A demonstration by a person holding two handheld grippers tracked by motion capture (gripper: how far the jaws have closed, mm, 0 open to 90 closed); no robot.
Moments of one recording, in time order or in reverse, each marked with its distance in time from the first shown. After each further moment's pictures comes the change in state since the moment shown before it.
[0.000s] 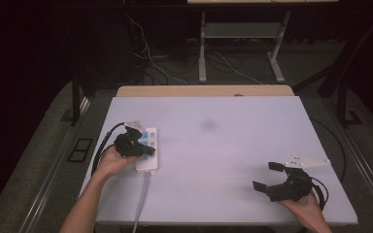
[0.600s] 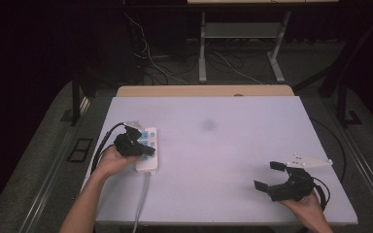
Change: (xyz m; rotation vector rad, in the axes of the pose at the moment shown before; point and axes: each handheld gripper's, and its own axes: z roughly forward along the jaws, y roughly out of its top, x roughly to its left) left arm 0.002 -0.001 0.000 -0.002 -0.013 -0.034; right arm -0.001 0.000 -0.003 -0.007 -0.010 -0.001
